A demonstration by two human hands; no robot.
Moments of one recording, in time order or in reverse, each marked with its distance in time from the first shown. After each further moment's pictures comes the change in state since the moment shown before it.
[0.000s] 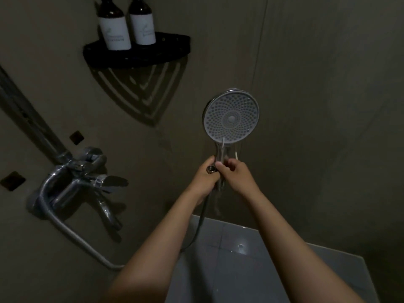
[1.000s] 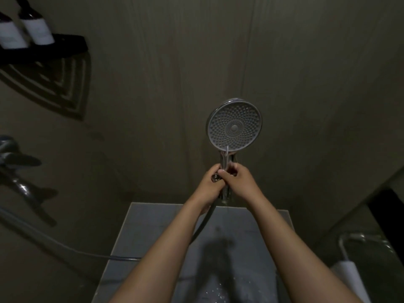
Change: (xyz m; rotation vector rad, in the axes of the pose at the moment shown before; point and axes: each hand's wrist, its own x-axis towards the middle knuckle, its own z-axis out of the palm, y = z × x) left_hand -0.180 0.017 0.323 -0.033 -0.239 0.019; right_hand -0.217 0.085 -0.288 -0.054 0.174 0.093
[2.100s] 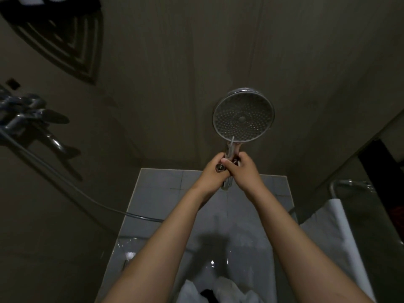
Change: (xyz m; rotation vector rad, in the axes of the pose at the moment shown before) left_hand -0.128 -0.013 -0.016 0.004 -0.057 0.002; right_hand -0.131 -0.011 0.041 0.065 0.074 0.098
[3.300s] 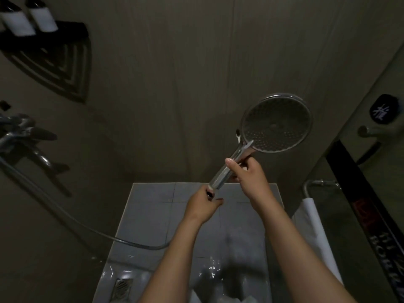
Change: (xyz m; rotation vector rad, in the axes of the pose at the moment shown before) left_hand -0.033 -0.032 0.048 0.490 0.178 -0.211; right_hand -0.043 -0.012 -0.079 0.274 0.048 -0.081
